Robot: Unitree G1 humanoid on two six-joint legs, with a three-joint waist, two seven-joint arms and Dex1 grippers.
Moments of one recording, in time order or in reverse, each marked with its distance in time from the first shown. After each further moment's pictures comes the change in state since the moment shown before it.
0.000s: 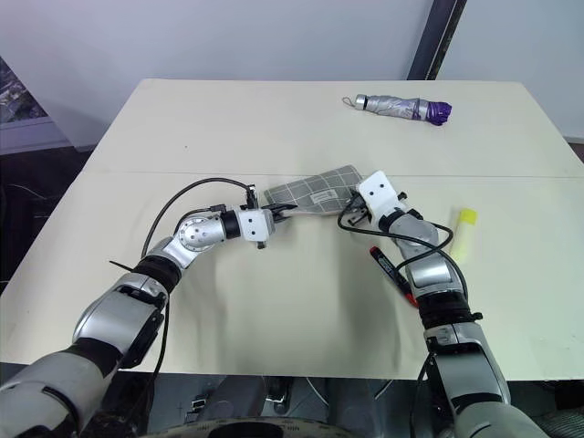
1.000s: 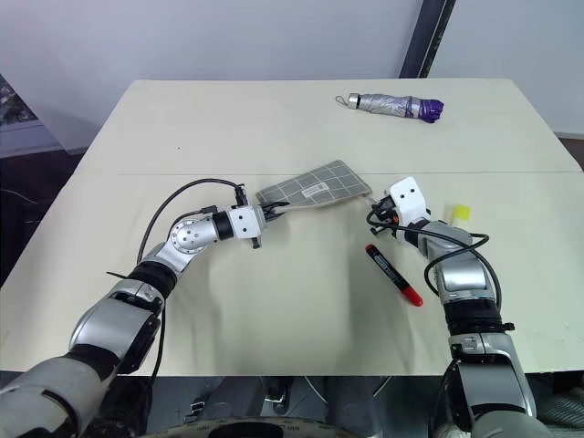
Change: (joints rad) left arm 0.039 0.019 0.038 -0.030 -0.041 0.008 0.006; right arm 0.047 -0.103 -0.076 -0.043 0.110 0.273 0.142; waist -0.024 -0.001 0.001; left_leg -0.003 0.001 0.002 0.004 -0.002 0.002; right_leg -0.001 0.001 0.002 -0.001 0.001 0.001
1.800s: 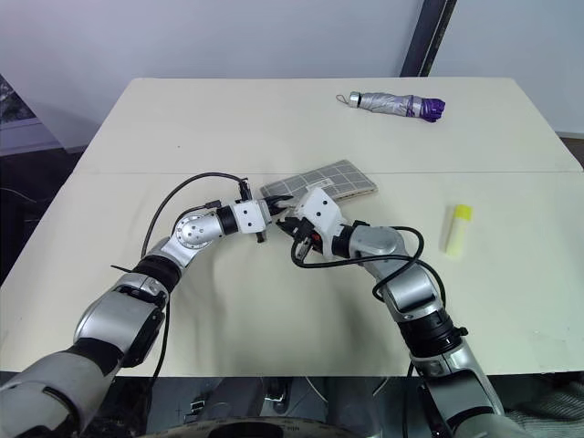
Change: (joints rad) left arm -0.044 -0.030 -0.009 0.037 0.030 -0.017 0.045; right arm 0.014 0.114 0.307 -0.459 0.073 0.123 0.184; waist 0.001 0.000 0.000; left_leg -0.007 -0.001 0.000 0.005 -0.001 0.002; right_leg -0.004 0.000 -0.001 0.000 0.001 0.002
